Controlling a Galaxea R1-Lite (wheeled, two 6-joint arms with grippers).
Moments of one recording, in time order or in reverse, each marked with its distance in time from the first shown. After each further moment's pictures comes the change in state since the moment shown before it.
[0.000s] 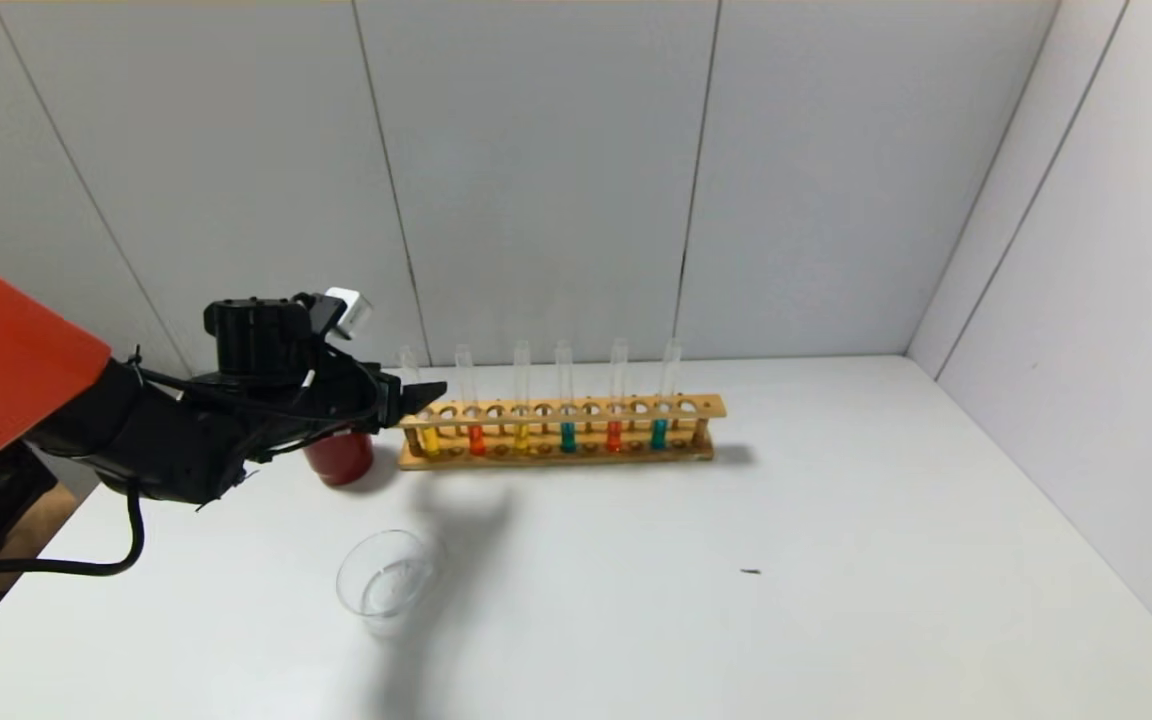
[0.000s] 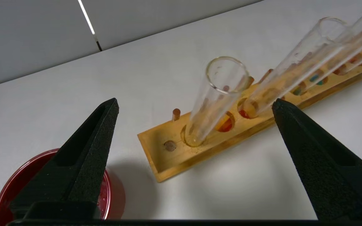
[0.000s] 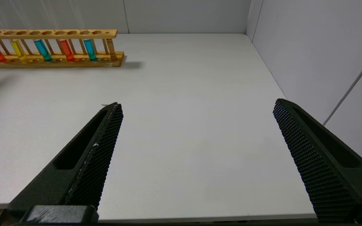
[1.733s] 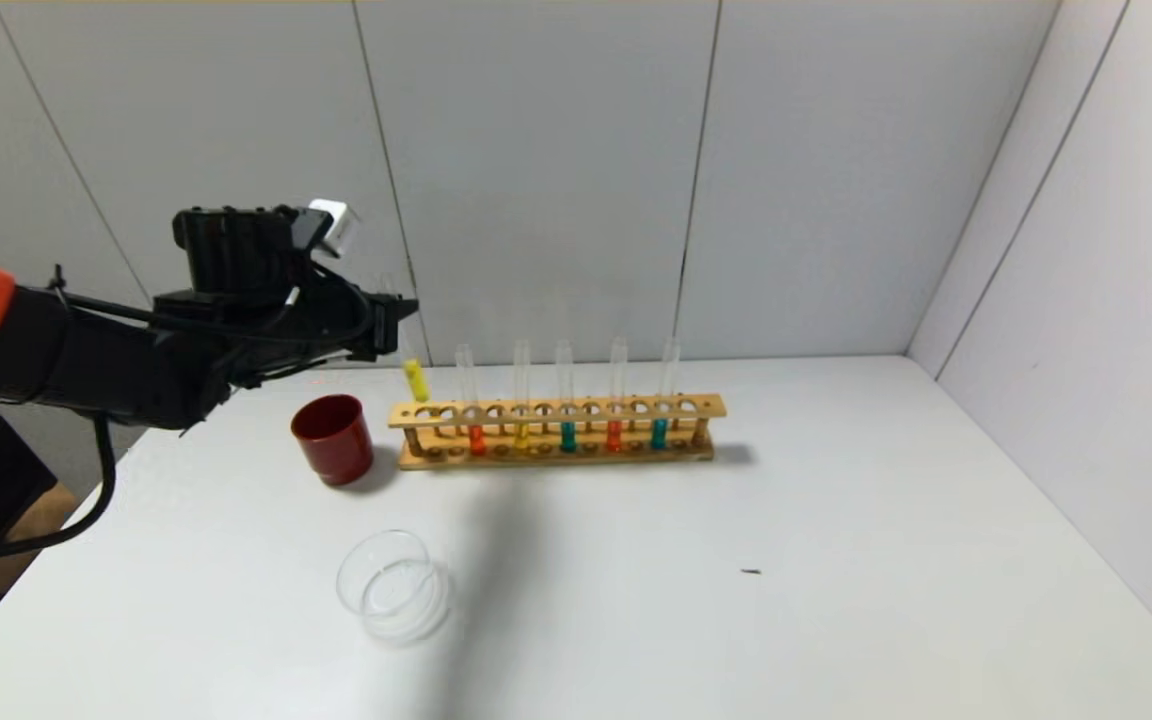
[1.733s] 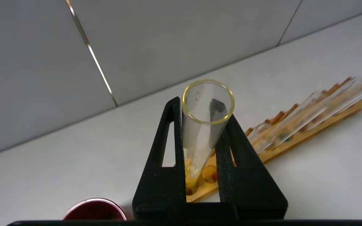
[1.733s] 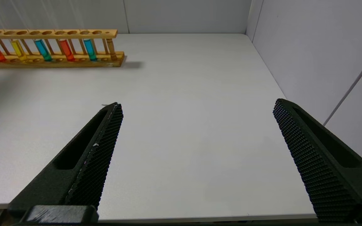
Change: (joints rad) left arm -0.028 -0.131 -0.203 0.205 0.035 0.006; right arm 0.000 0.000 0.000 0.000 0.000 0.000
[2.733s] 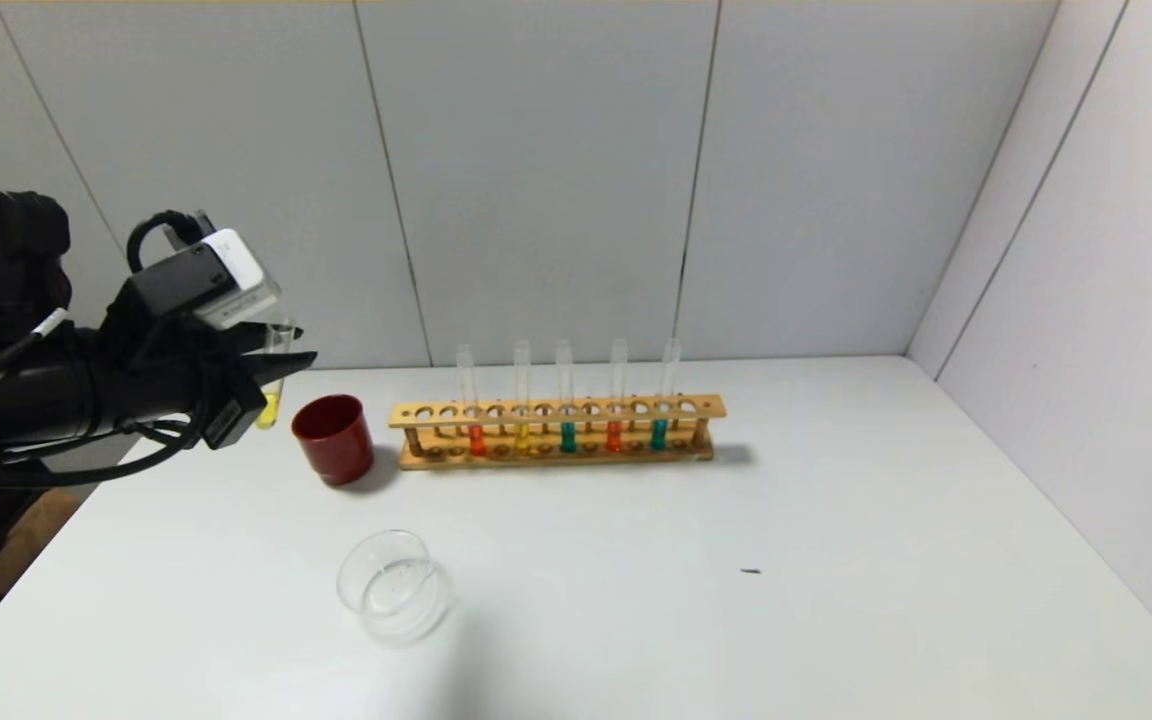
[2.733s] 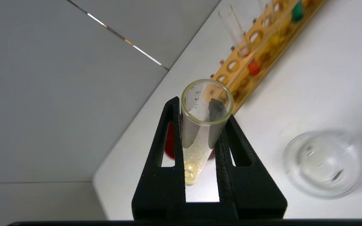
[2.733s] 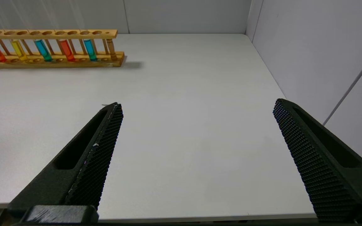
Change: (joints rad) left arm 0.056 -0.474 0.319 0.301 -0.008 0.750; right arm 0.000 0.000 0.000 0.000 0.000 0.000
